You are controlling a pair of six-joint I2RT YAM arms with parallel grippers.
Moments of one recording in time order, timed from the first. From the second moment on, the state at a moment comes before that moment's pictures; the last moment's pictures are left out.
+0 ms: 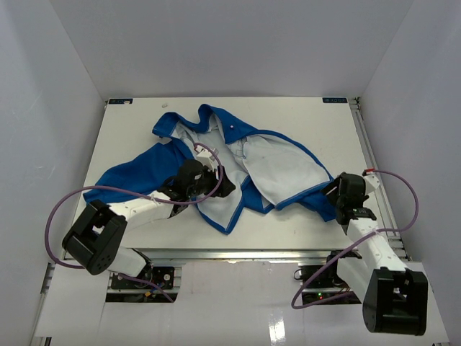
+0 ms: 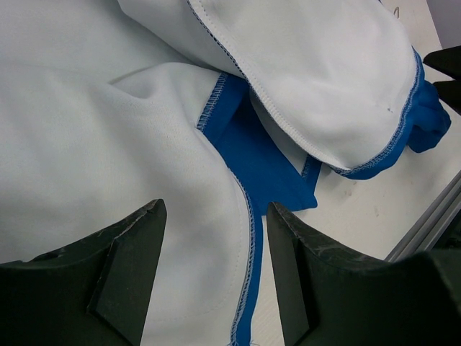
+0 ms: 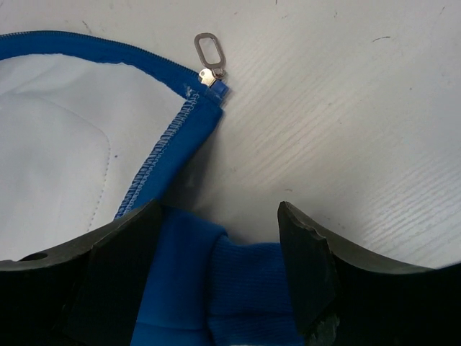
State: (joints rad) left arm -0.64 1.42 0.64 0.31 0.18 -0.48; right arm -0.04 0.98 0.36 -0.10 0.23 0.70
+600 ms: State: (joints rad) left arm -0.64 1.44 0.64 0.31 0.20 -0.49; right arm -0.17 1.35 0.40 0.28 -0.02 0.64
